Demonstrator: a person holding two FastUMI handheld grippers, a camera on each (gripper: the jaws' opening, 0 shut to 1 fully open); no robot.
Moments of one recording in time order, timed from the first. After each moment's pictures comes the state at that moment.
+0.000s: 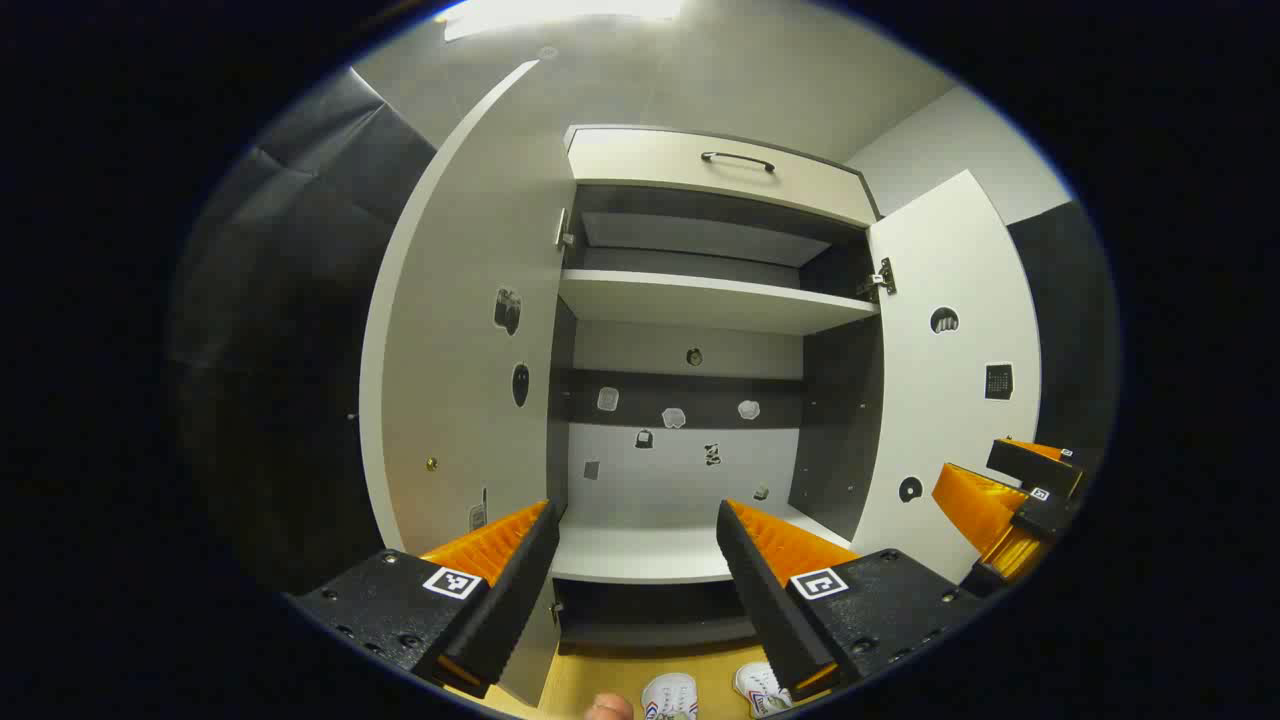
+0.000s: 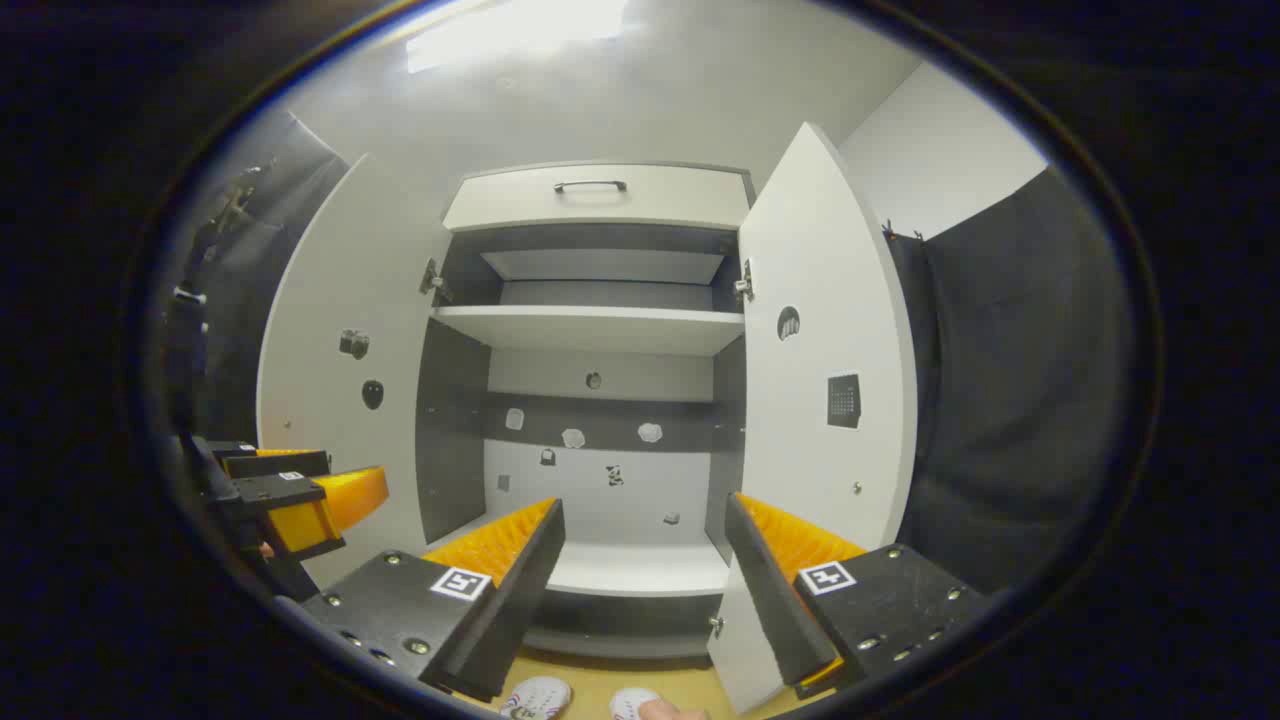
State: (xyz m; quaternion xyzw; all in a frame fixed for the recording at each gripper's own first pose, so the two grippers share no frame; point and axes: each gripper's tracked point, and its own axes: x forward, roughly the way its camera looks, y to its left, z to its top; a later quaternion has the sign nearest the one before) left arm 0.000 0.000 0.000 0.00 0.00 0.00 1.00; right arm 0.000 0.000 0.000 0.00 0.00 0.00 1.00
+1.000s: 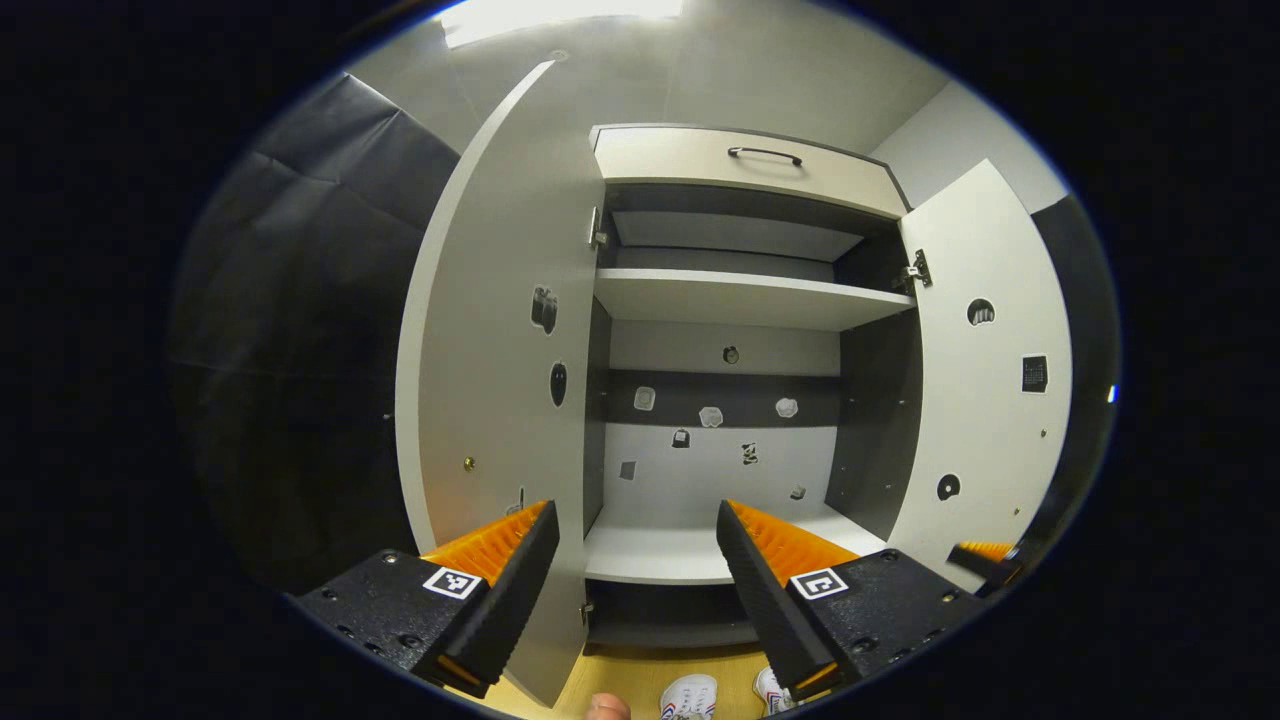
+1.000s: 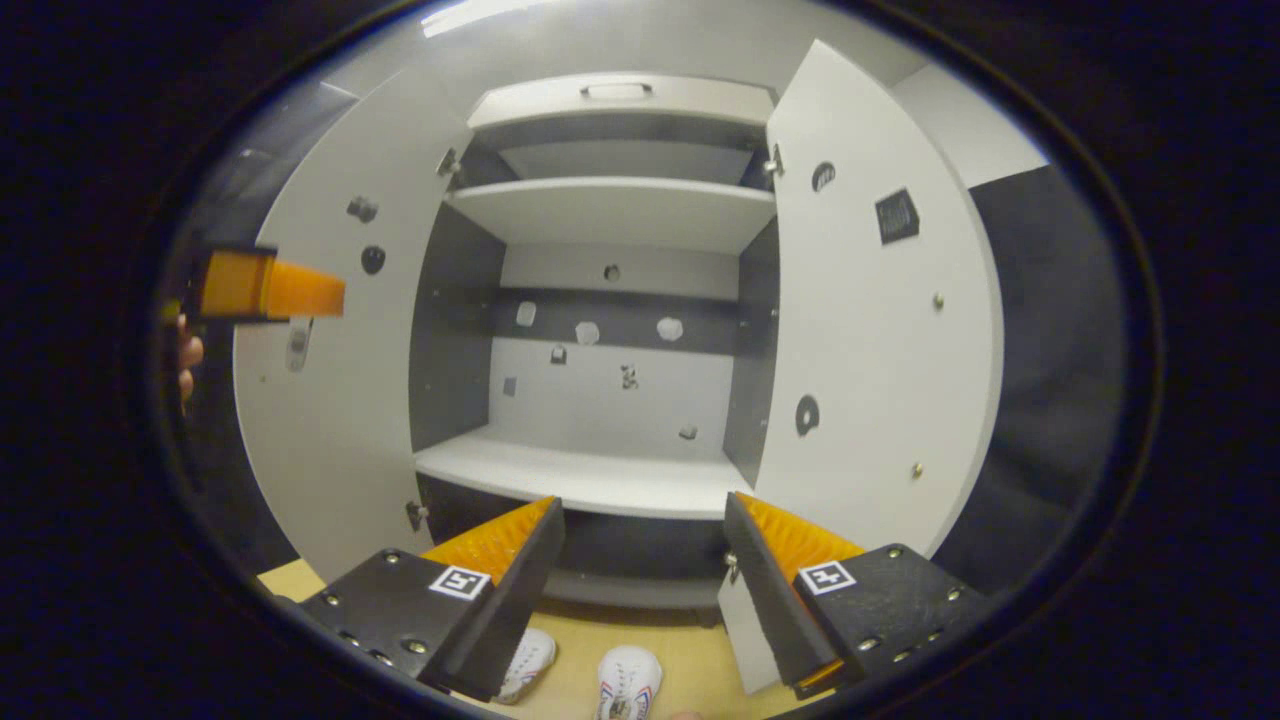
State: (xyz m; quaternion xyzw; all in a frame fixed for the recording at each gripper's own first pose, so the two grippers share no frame) left arm 0.001 0.025 -0.004 0.01 0.00 0.06 1.00; right arm 0.006 0.010 -0.179 -0.03 0.13 0.03 0.99
